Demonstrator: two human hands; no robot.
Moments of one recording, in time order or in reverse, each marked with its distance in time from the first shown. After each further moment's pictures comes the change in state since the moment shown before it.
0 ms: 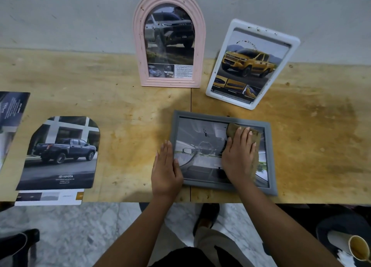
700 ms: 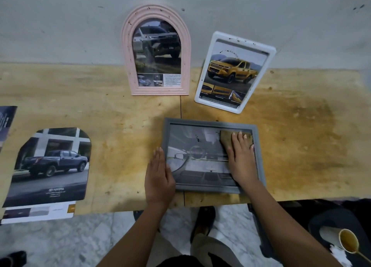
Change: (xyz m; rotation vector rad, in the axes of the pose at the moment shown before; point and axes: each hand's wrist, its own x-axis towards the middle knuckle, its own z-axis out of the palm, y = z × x) left_hand 0.001 0.002 -0.001 -0.052 -0.006 0.016; right_hand 0.008 0.044 -0.031 0.049 -0.150 -0.175
